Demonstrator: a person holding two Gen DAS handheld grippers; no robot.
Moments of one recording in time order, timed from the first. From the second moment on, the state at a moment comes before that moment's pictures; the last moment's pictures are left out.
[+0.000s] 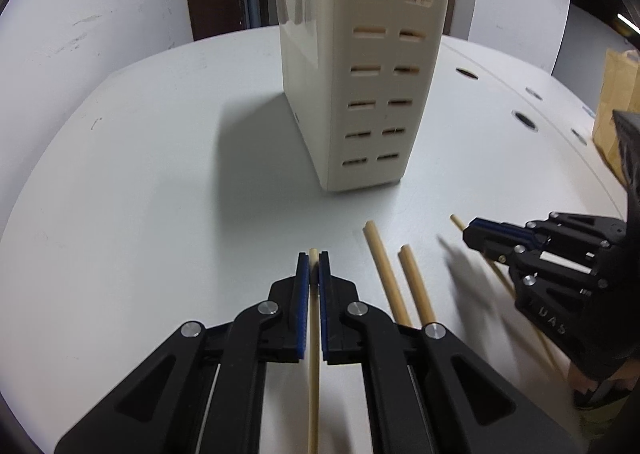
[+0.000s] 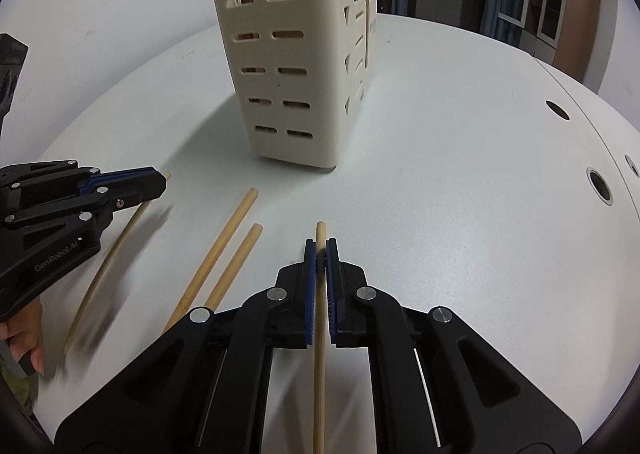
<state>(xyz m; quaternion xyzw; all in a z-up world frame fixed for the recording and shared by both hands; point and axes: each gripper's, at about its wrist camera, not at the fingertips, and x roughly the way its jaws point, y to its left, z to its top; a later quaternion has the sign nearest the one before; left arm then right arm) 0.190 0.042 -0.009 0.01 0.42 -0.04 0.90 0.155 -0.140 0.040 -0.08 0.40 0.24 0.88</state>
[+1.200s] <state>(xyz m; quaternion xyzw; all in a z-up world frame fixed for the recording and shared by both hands) 0.168 0.032 0.104 0.02 0.28 -0.03 0.96 0.139 -0.167 0.165 -0.02 0.25 0.28 0.93</state>
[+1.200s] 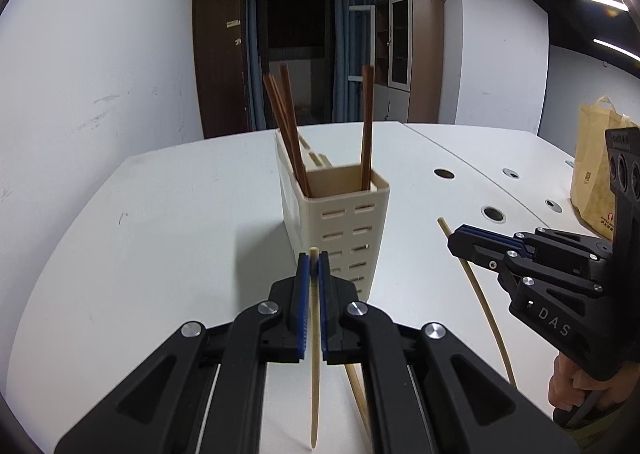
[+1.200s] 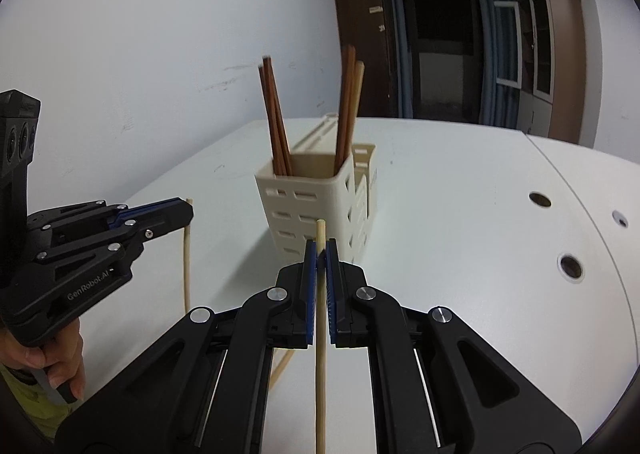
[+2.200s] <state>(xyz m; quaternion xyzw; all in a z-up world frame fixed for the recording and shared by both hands) 0.193 0.051 0.194 -0.02 0.16 -0.06 0.98 0.175 -0.152 0.238 0.03 0.07 0.30 0.95</state>
